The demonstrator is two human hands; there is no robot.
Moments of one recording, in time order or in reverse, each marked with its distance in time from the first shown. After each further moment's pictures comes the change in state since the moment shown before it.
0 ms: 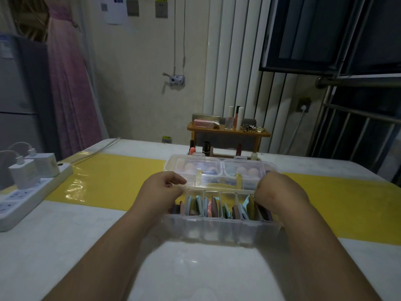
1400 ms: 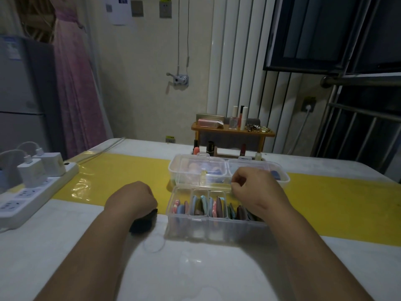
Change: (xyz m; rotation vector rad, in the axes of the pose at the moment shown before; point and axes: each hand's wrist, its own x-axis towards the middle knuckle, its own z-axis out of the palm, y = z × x) left_hand 0.011 -0.015 -0.052 0.829 -0.111 -0.283; right_hand -0.019 -0.025 0.019 0.369 0.190 -0.426
